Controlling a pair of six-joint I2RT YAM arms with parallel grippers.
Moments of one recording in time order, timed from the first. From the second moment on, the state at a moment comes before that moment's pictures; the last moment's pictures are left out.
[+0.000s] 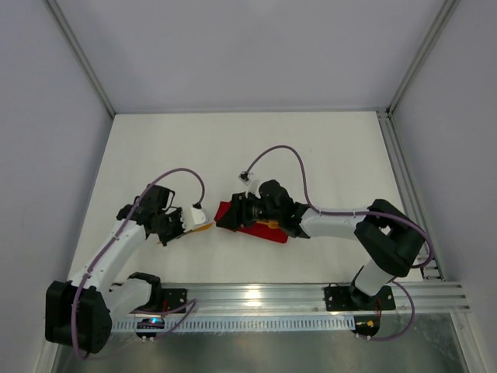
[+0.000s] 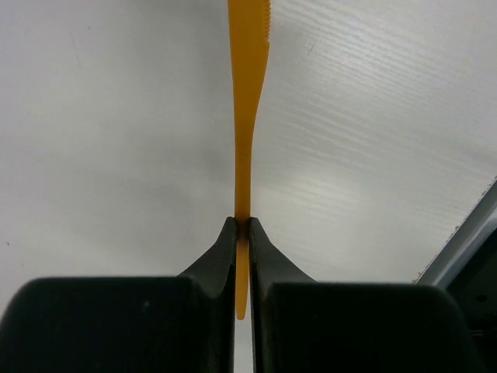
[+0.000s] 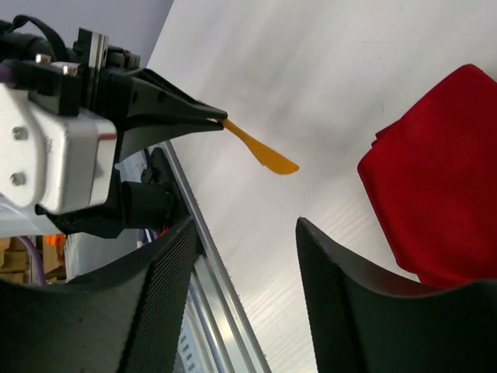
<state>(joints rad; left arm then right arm) -0.22 1.05 0.62 -0.81 0.31 0.98 0.89 1.62 0.77 0.49 -0.38 0.73</state>
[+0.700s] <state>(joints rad) -0.22 1.01 0.77 -1.01 0.45 0.97 0.87 1.87 0.93 0.60 -0.62 0.86</state>
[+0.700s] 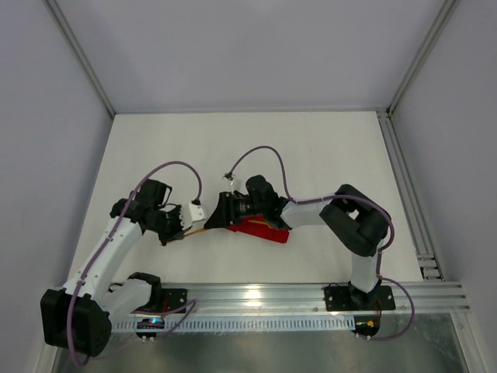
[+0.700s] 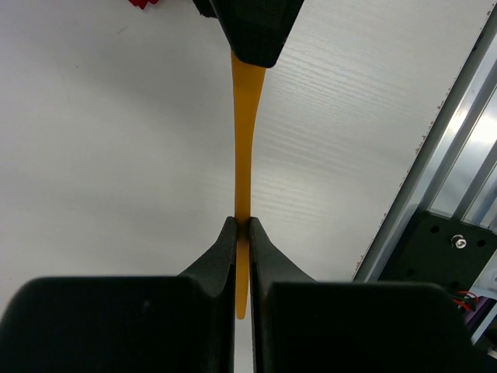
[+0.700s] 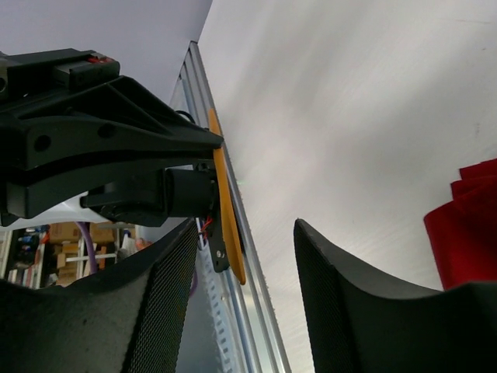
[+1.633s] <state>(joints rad) -0.22 1.03 0.78 -1.03 0.46 0.99 0.88 1.93 0.95 0.72 -0.72 0.95</state>
